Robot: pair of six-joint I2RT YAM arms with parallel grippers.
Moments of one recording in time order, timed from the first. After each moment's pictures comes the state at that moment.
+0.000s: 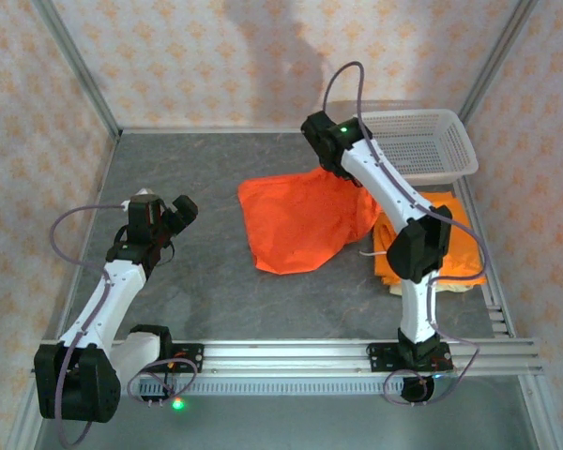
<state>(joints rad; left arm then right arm) 0.01 1.01 0.66 -0.32 -0.02 -0.75 0.54 2.02 2.13 -1.47 0.90 0.23</state>
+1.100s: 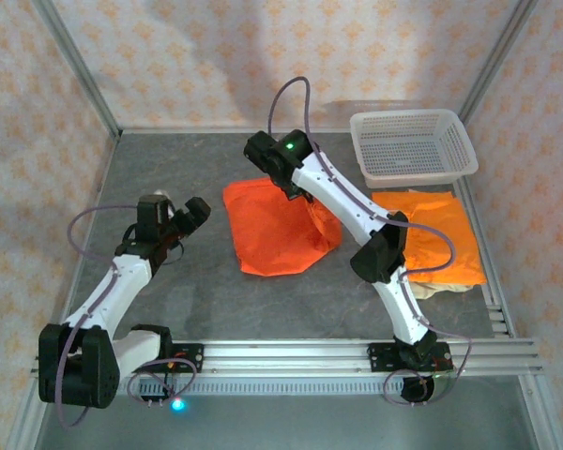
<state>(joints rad) -0.05 1.11 0.62 -0.20 0.17 -0.81 0.80 2.22 2.46 -1.66 0.64 0.44</state>
